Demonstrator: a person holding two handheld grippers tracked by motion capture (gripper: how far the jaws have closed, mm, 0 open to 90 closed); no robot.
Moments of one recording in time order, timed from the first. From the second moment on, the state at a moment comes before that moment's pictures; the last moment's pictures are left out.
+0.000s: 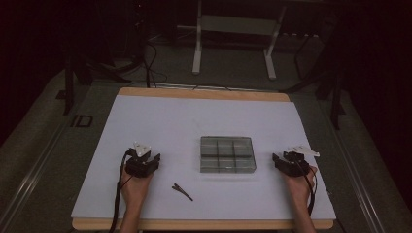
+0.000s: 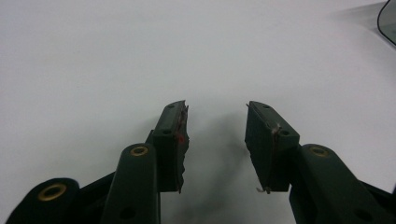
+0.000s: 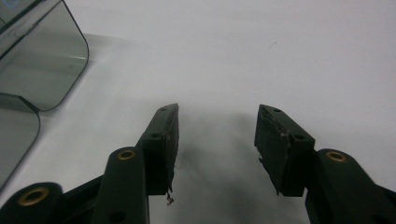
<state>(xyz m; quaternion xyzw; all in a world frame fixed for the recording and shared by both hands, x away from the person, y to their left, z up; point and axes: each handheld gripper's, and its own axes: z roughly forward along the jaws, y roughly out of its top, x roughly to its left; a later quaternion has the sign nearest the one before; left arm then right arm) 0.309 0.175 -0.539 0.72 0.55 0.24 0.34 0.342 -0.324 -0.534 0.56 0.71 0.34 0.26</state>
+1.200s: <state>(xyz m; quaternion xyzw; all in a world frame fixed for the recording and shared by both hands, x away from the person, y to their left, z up) 0.306 0.179 -0.528 0.73 0.54 0.23 0.35 0.339 -0.313 -0.520 0.52 0.74 0.36 0.24</state>
